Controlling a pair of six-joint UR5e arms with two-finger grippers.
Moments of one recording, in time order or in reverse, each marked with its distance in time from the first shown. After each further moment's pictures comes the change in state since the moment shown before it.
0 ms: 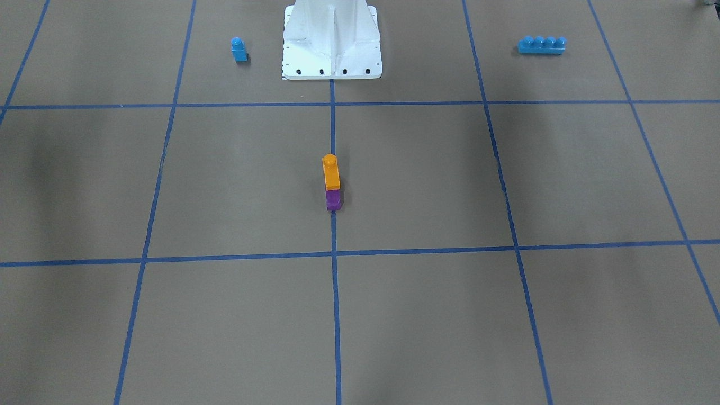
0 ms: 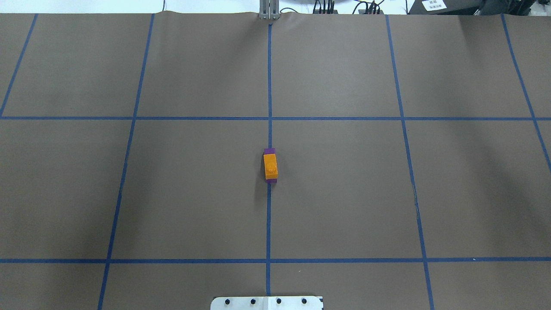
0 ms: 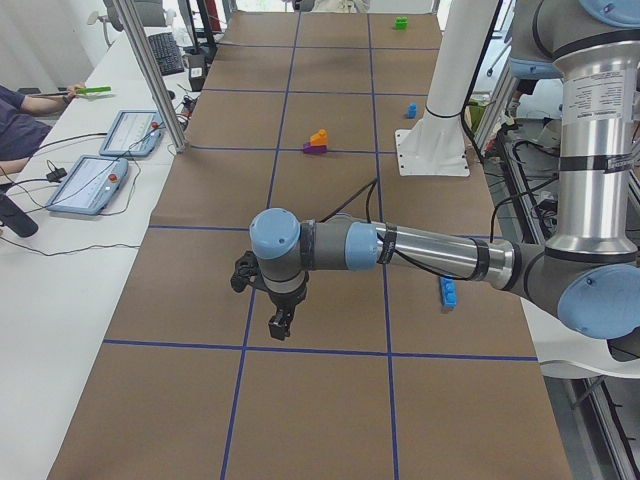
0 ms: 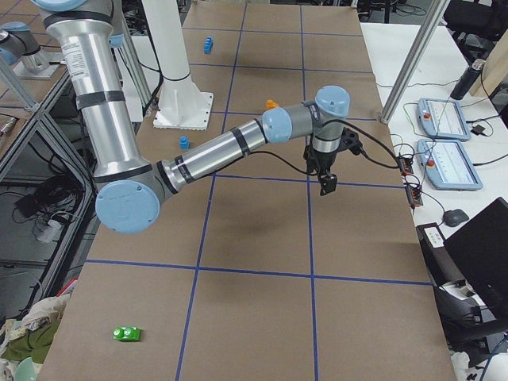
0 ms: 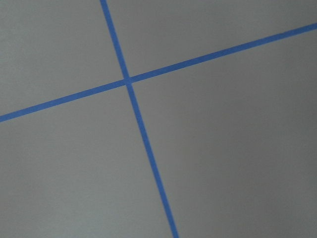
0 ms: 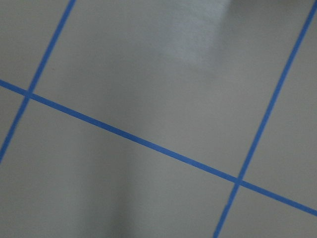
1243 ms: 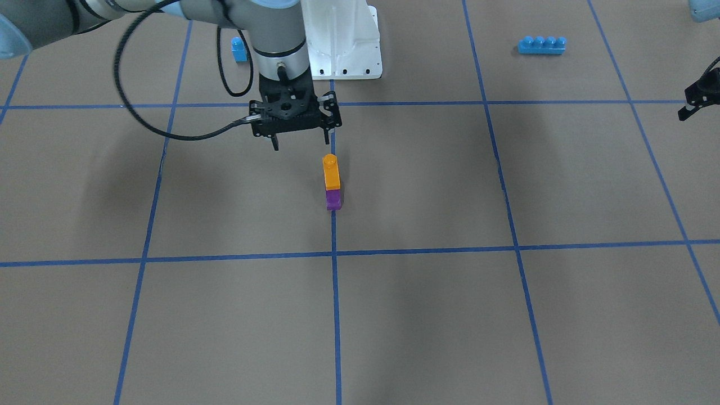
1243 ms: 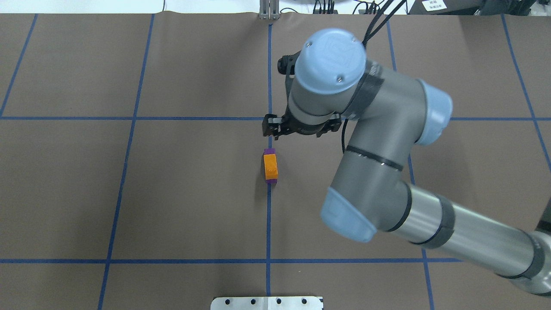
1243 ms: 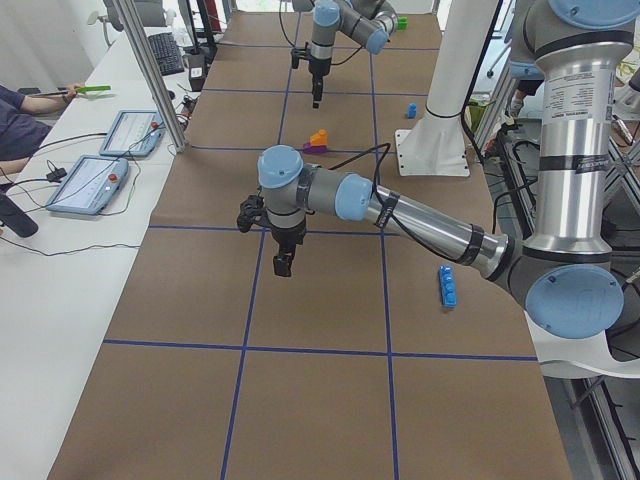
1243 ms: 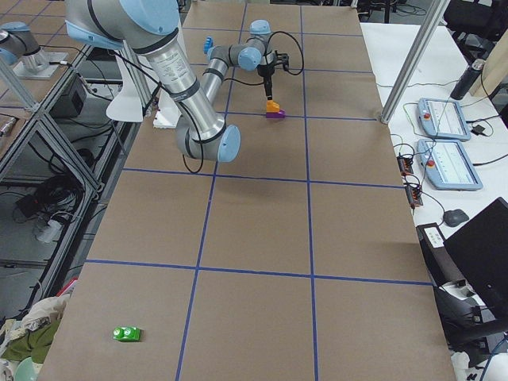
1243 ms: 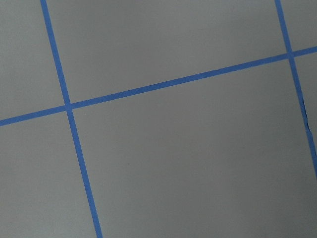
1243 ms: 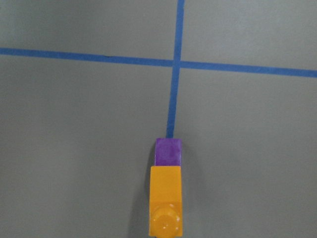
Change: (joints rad) left arm 0.193 -0.044 -0.194 -0.002 -0.012 -0.351; right arm -0.818 0.567 0.094 0.001 -0.357 1.211
